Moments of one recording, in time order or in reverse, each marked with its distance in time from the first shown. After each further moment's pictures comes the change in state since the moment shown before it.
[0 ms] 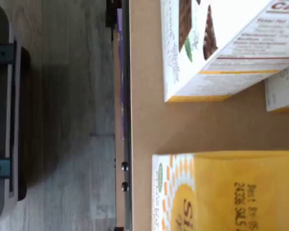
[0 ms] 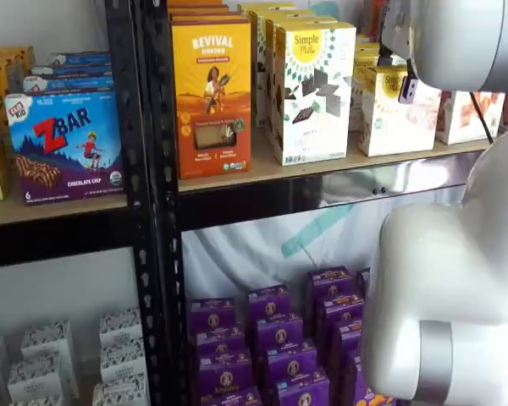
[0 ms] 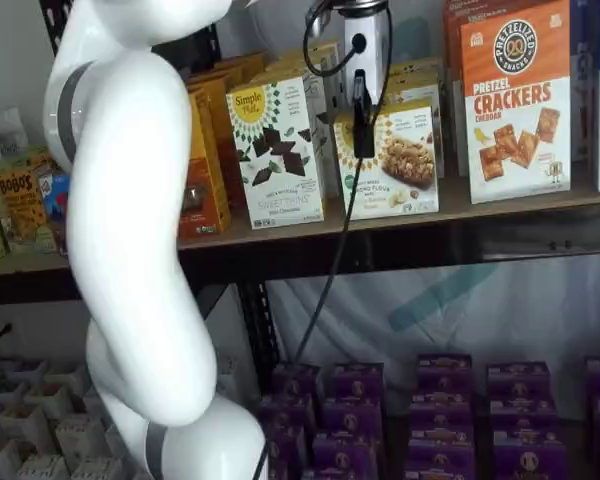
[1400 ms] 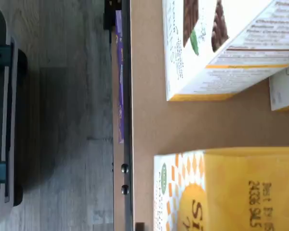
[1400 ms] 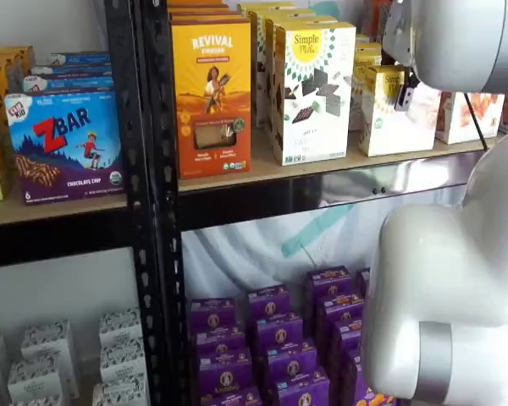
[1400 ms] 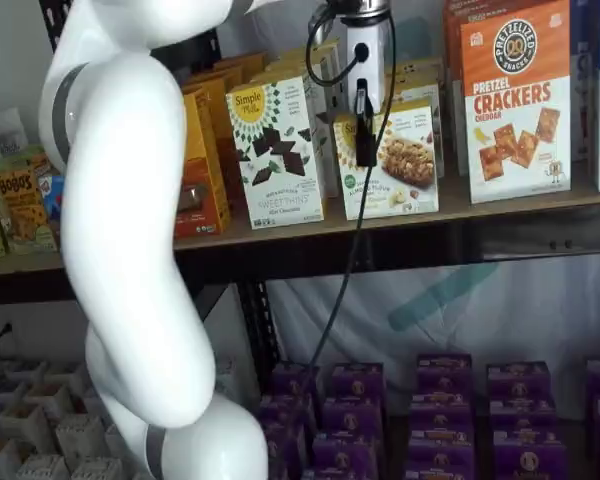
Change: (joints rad) arm -0.014 -0.019 0.049 0.020 -0.033 -0.016
